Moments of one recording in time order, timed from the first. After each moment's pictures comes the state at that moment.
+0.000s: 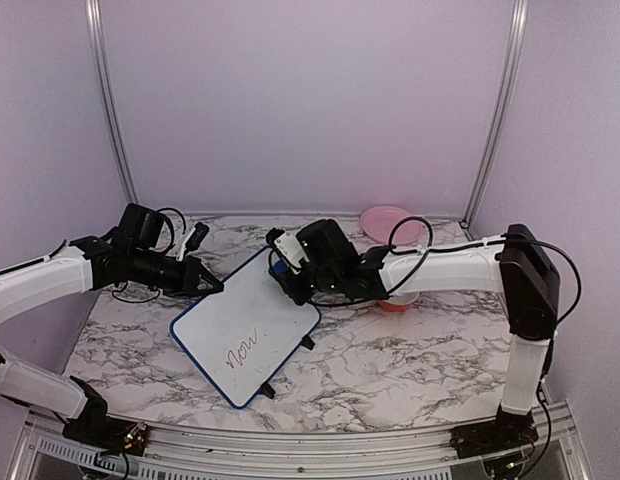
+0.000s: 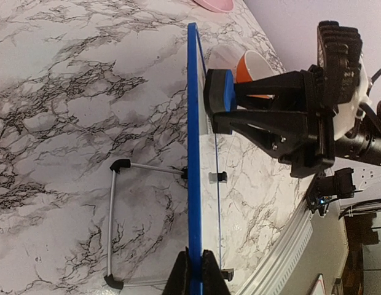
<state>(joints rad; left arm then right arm) -0.48 1.26 0.88 -0.41 0.54 -0.38 0.96 1.94 1.39 -0.07 0.15 -0.01</state>
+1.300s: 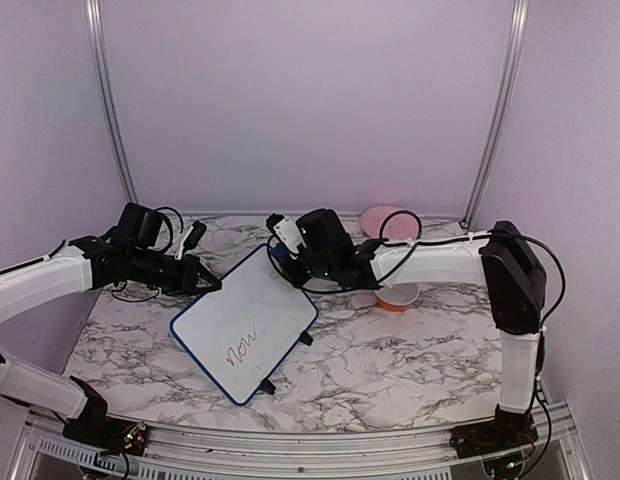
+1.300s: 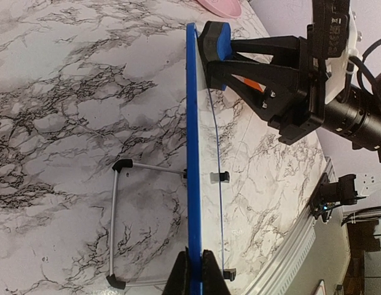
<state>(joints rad) -0.47 1.26 0.88 -0.40 0.52 -0.38 0.91 2.03 1.49 0.00 0.19 -0.11</state>
